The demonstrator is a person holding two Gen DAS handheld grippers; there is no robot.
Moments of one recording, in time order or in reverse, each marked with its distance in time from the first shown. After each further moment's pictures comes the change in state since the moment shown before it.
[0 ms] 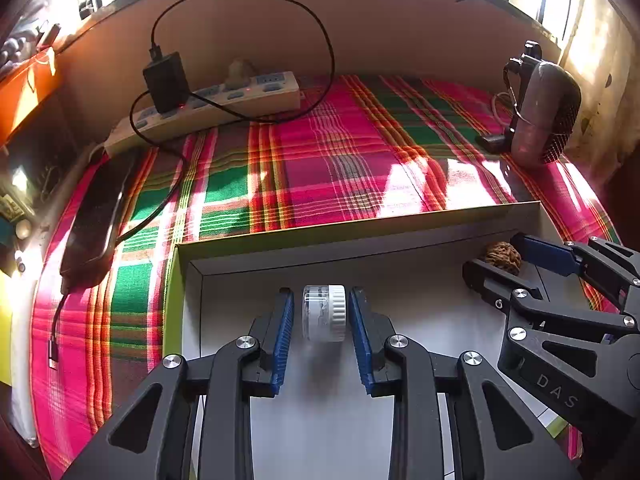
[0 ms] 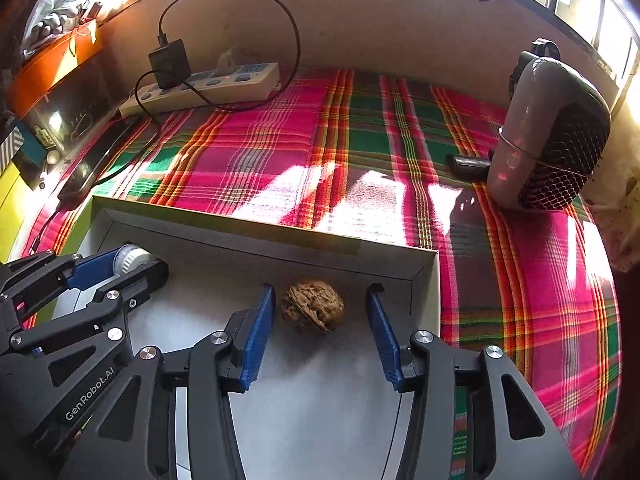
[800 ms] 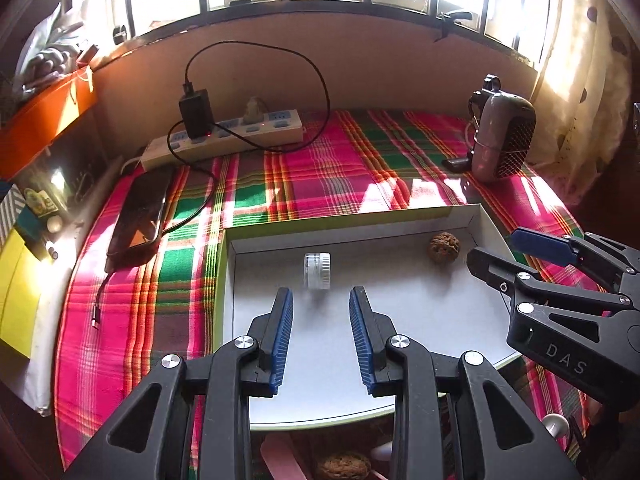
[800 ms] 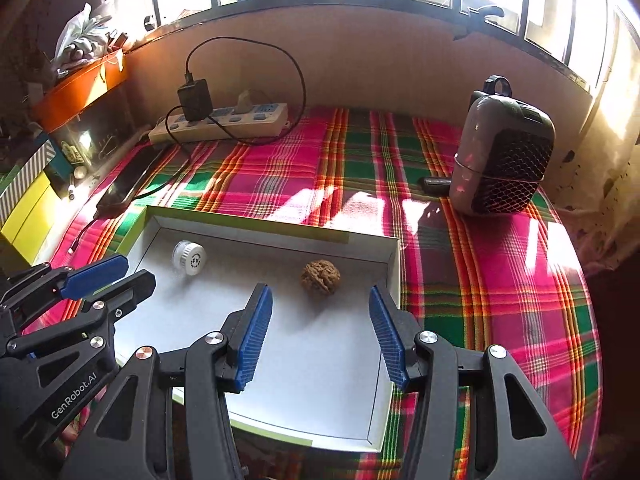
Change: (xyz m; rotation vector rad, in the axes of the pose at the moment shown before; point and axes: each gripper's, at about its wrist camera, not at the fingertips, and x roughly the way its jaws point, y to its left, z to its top) left arm -0.078 -0.004 -0.031 -0.008 -0.107 0.004; right arm -0.072 0.002 -0.022 0.009 -0.105 0.000
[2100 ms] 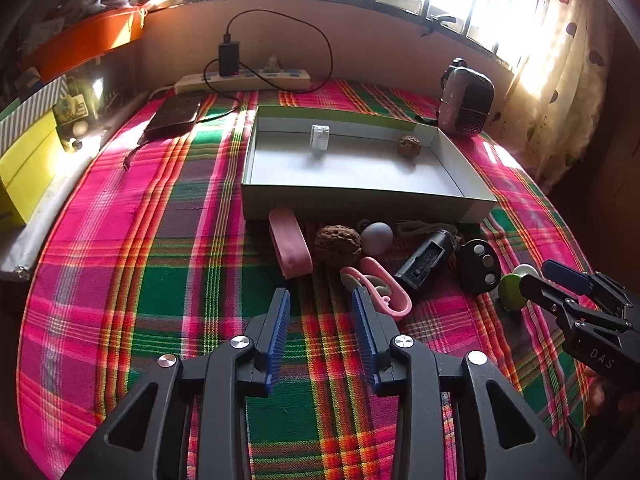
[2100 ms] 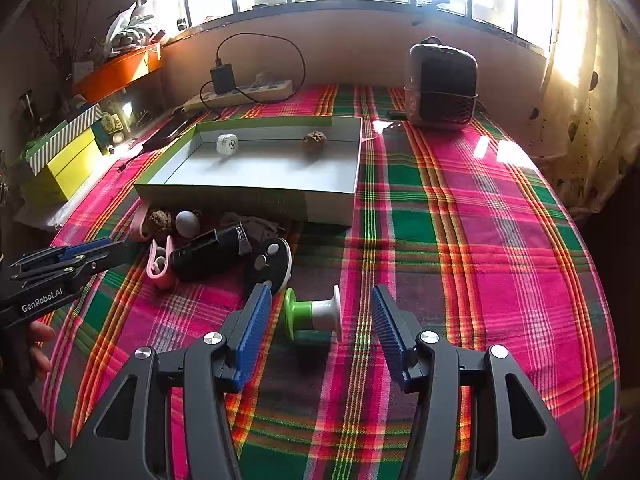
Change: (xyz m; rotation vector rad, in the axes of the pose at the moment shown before) left arm -0.064 0.016 -0.127 -0.101 0.013 -0.094; right arm -0.083 -0.008 -0.149 0.030 -0.046 0.024
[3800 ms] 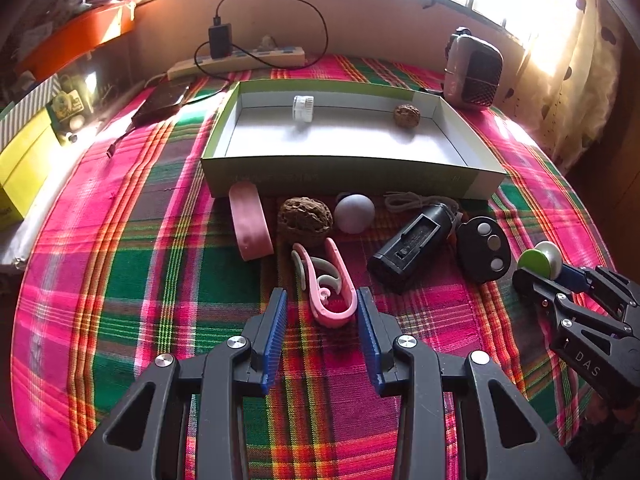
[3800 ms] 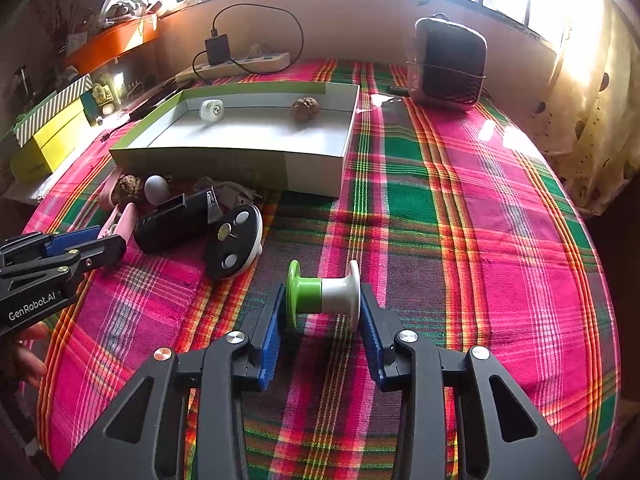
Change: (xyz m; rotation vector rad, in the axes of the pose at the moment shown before) left arm 0.021 -0.026 -0.005 0.019 0.062 0.074; right arm 0.027 -0.009 -0.007 -0.052 0.059 -0.022
